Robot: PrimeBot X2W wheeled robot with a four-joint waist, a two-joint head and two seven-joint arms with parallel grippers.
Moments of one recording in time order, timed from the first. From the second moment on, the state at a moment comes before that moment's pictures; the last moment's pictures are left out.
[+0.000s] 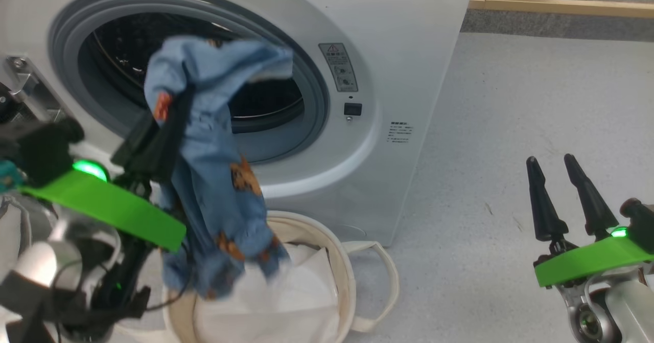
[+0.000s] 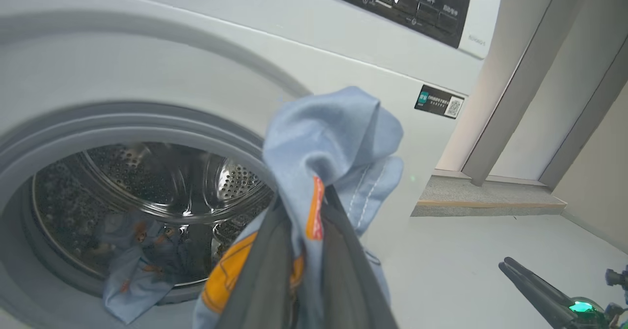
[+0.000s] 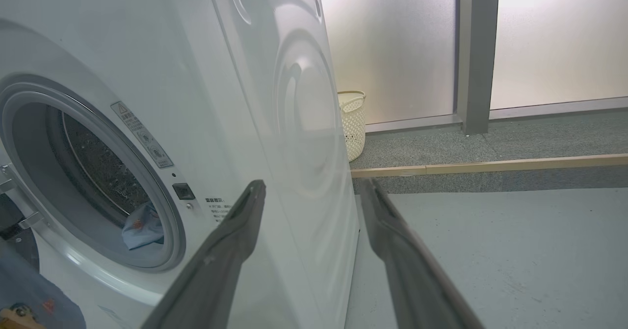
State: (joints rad) left arm -0.47 0.51 -0.34 -0.28 -0.84 0.13 0.16; right arm -0.18 -0.40 0.25 0.08 0.61 0.12 -0.25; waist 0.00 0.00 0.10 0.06
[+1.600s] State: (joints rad) left arm -0.61 0.16 -0.66 1.05 -0.90 -0.12 -0.20; right arm -0.26 -0.44 0.28 0.08 0.63 0.12 -0.25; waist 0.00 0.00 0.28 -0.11
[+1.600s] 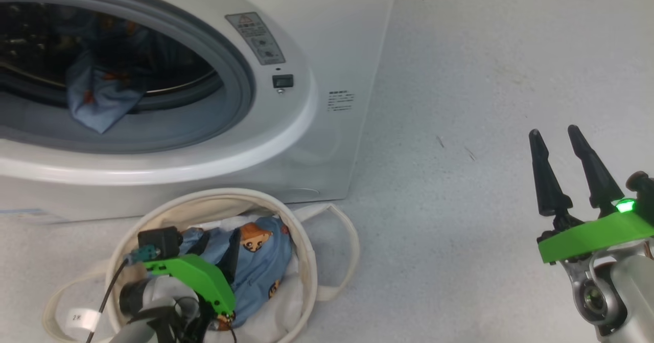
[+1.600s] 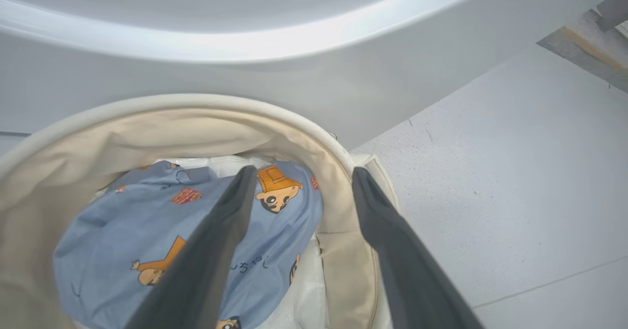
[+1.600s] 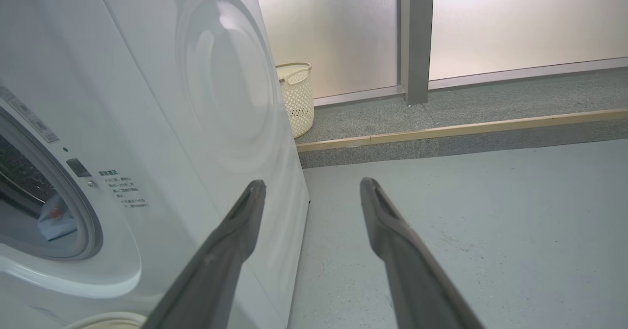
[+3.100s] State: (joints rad) left arm -0.42 0.22 -0.15 0.48 -0.42 -0.06 -0.25; right arm -0.24 -0.42 0.34 0.11 0.60 0.12 -0.25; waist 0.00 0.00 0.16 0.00
